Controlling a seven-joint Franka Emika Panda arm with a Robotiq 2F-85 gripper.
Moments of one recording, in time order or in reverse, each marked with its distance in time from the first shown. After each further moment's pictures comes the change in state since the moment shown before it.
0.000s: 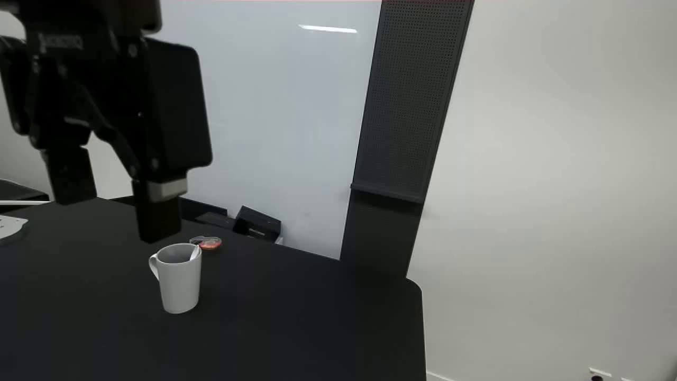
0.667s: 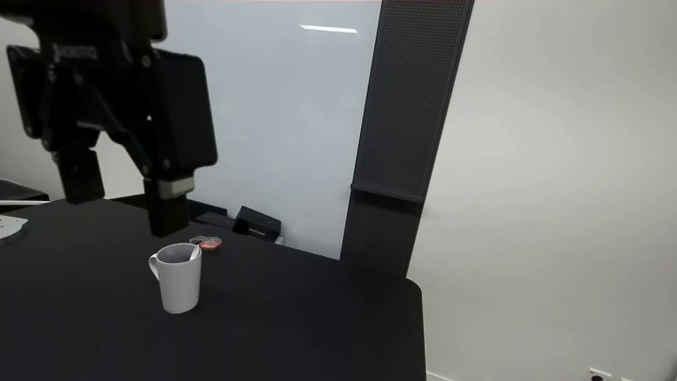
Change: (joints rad) arm 0.014 0.027 0.013 0.003 0.003 0.029 0.001
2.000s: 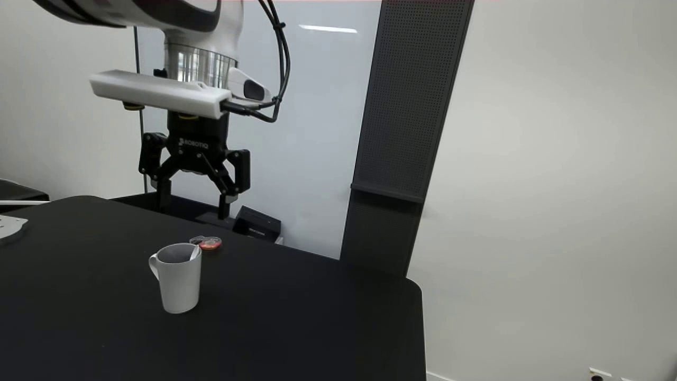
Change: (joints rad) arm 0.182 0.719 0.104 0.422 0.198 0.152 -0.154
